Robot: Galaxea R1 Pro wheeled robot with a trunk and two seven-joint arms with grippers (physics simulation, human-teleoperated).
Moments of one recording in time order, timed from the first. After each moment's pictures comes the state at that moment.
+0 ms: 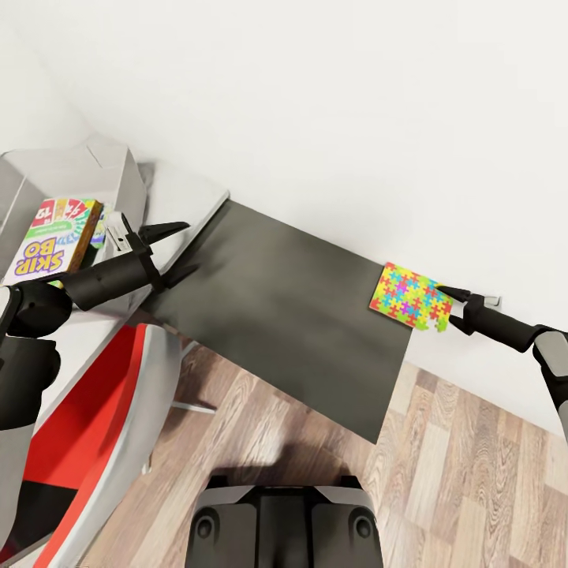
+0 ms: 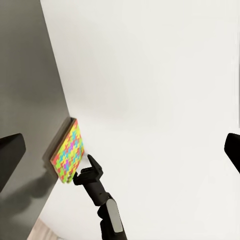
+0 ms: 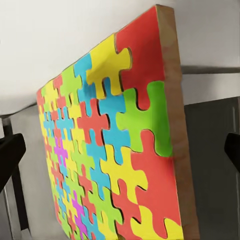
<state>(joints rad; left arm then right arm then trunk) -0.88 0.38 -0.05 -1.61 2.22 0.79 0.50 -1.03 -0.47 -0.26 -0.59 -0.81 0.87 0.67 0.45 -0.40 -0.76</state>
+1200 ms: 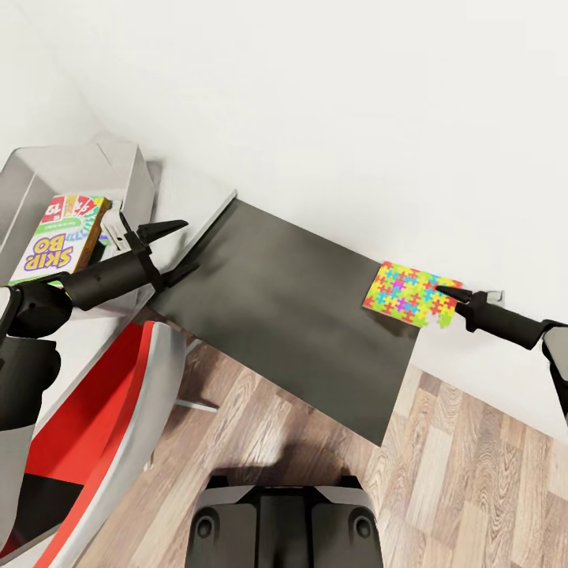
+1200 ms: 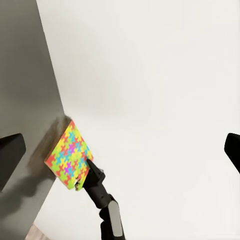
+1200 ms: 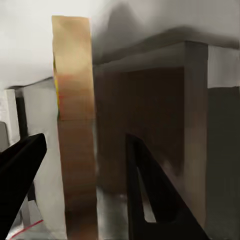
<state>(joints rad) -0.88 0.38 -0.05 -1.61 2.22 0.79 0.48 -0.96 -0.48 -0.26 -0.78 -0.82 0.97 0.67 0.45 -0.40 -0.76</state>
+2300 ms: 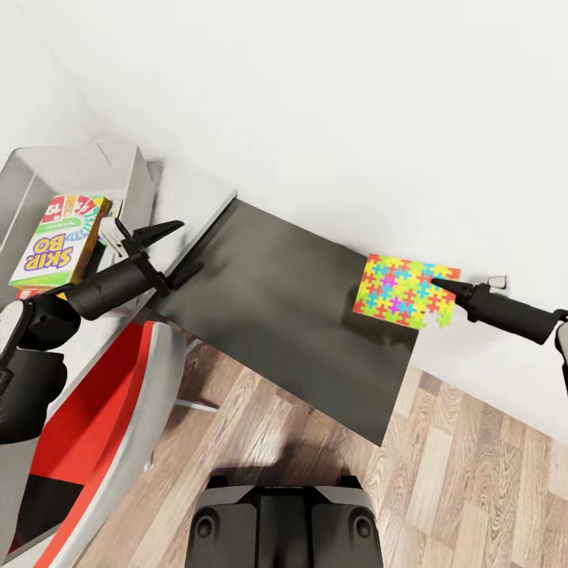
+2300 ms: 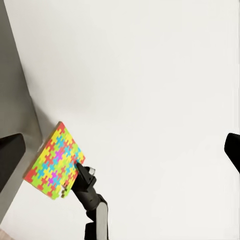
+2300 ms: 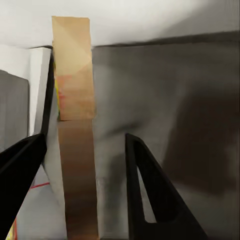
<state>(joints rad) -0.83 0.36 -0.06 -1.61 2.22 0.79 0.32 -0.84 -0.46 -0.26 -1.18 -0.83 1.04 0.67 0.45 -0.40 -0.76</state>
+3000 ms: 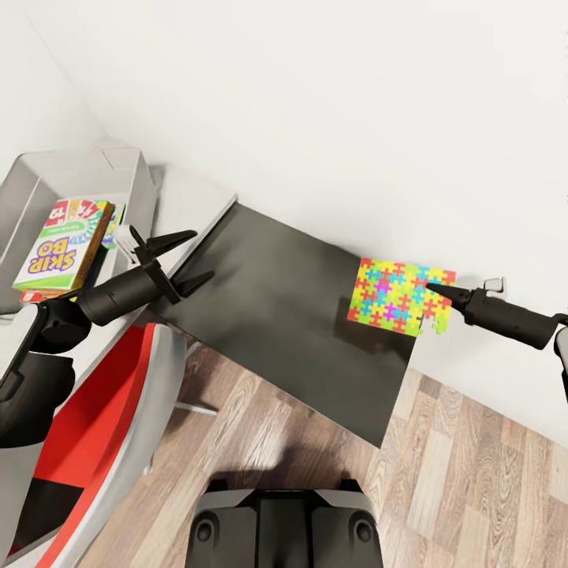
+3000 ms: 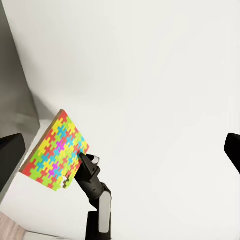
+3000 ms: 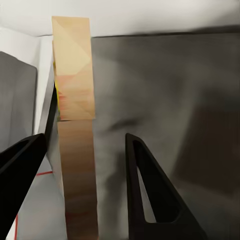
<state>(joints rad) -0.82 0.36 -0.11 -1.61 2.22 0.81 0.30 -0.78 -0.45 -0.26 -1.29 -0.83 1.04 0.67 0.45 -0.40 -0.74</state>
